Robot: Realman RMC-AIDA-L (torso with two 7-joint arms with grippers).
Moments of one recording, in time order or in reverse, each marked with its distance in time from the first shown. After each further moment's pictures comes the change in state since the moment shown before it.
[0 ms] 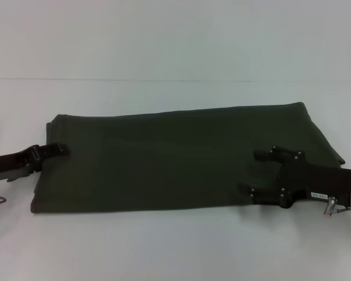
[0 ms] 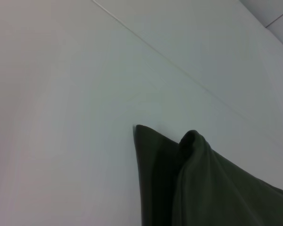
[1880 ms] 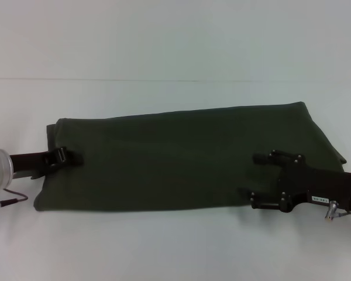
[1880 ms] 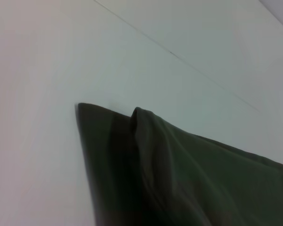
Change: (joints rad) left arm -0.048 -0.004 0.093 -0.034 0.011 0.006 -0.010; right arm -0.009 0.000 0.000 -0.002 0.000 -0.028 0.007
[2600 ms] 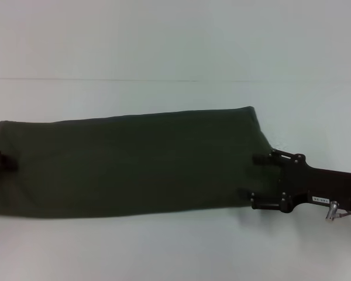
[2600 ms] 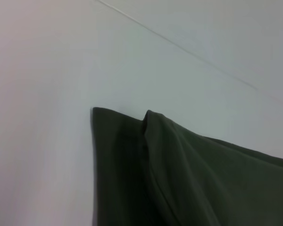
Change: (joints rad) left arm 0.064 0.047 -0.101 0.198 0.179 0.100 -0.054; right arm -0.002 0.000 0.002 -0.003 0.000 -0.012 0.002
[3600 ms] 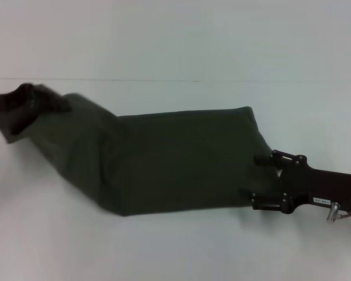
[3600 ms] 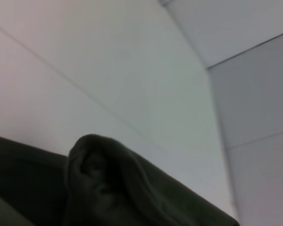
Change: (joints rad) left arm -0.092 0.032 -0.006 0.092 -0.246 0.424 -0.265; right arm -0.004 0.000 0.007 0.006 0.002 0.000 0.000
